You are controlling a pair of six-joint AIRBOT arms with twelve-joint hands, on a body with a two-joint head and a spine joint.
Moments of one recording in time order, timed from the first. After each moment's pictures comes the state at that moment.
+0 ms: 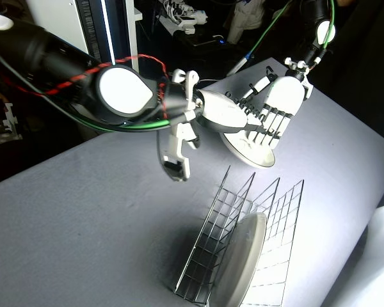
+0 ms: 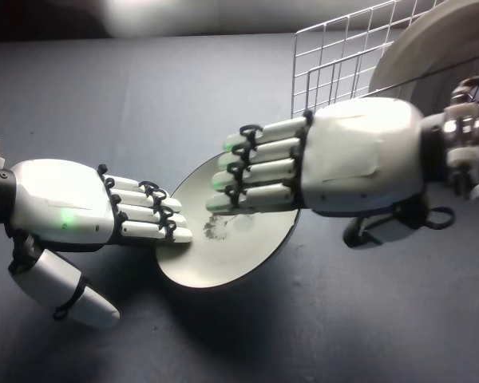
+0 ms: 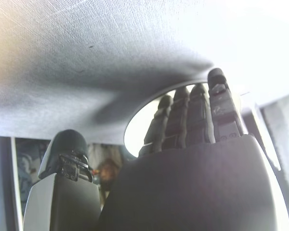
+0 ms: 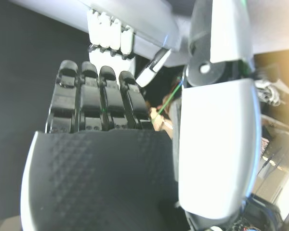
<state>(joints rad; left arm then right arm) 0.63 -1.06 1.46 1.56 -0.77 -0.23 -0.36 -1.13 1.10 -1.12 0.42 -0.29</state>
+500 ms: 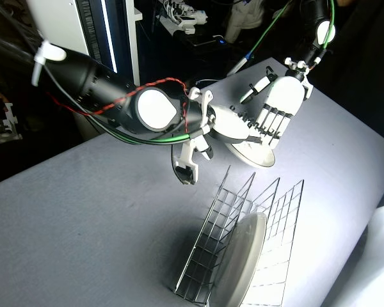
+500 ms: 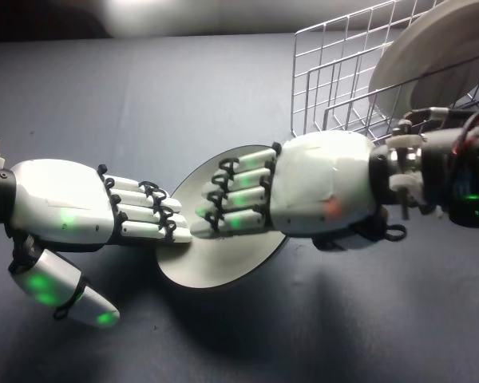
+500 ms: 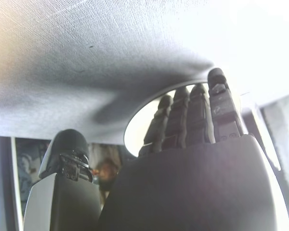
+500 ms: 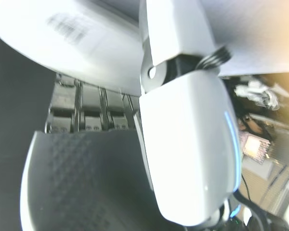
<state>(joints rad) 0.63 -1.06 1.46 1.56 -0.77 -0.23 -0.40 -1.28 1.21 -1.11 0.38 -0.29</state>
